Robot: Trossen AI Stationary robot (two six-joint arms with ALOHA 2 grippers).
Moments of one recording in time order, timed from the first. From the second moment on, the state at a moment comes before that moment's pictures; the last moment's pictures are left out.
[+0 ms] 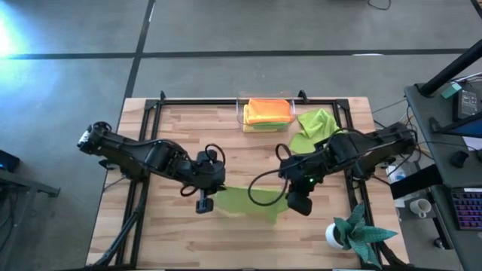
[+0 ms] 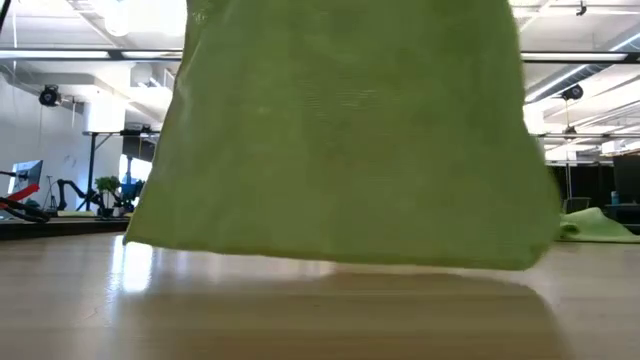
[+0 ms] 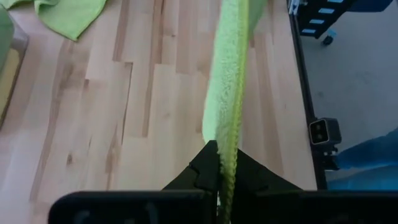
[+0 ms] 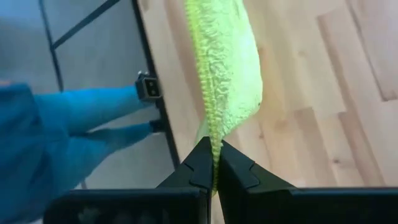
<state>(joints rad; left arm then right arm) -0.35 1.48 1.60 -0.94 -0.13 -0.36 0.34 1.57 1.76 -1.23 -0.21 0.74</state>
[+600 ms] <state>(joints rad) -0.40 1.56 1.82 -1.10 -0.12 -0.47 0.39 1.54 1.76 -1.20 -0.29 0.70</state>
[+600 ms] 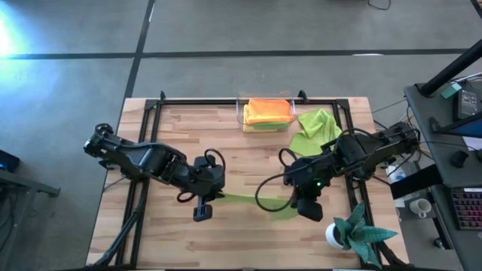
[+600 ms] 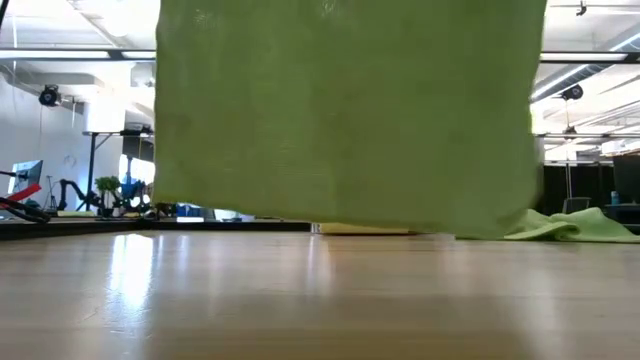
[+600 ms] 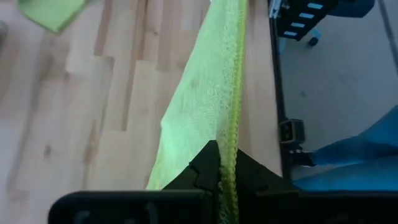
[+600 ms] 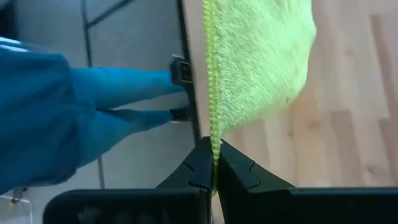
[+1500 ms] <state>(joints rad) -0.47 1.57 1.84 -1.00 0.16 -0.86 0.53 1.56 1.76 -1.03 -0.35 0.78</state>
